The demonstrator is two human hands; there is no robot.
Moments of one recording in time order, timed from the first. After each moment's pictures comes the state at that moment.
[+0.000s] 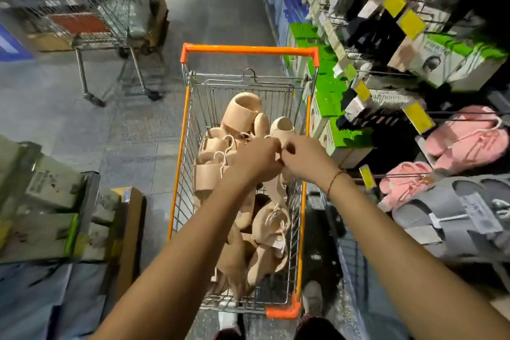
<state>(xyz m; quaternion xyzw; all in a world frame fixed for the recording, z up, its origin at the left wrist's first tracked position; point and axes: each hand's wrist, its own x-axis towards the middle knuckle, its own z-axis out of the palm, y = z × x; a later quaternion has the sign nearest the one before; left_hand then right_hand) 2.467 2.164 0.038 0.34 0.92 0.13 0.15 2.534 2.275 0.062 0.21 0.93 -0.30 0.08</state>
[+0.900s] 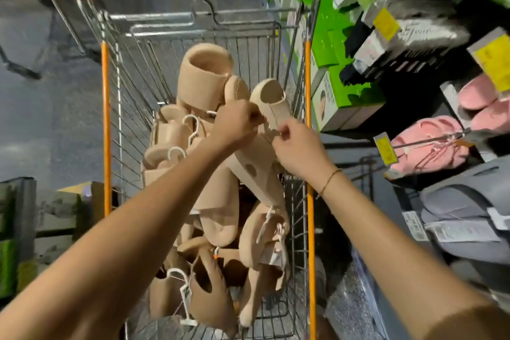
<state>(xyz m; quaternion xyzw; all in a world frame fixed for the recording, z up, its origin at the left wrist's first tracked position) 2.310 2.248 -0.153 0.36 0.91 0.18 0.12 2.446 2.343 -0.118 0.31 0.87 -0.38 0.02</state>
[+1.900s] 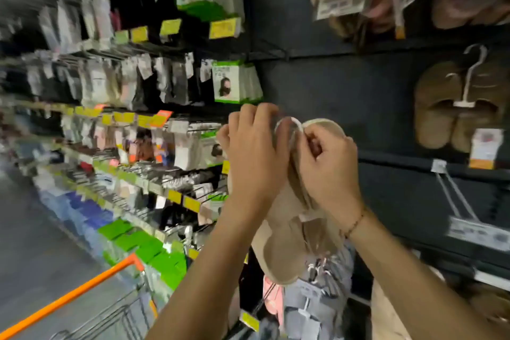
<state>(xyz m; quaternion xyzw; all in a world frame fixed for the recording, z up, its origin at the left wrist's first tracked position) 2.623 2.366 0.395 0.59 0.55 0.54 -0.25 2.744 2.385 0.384 0.32 0.70 0.04 -0.64</state>
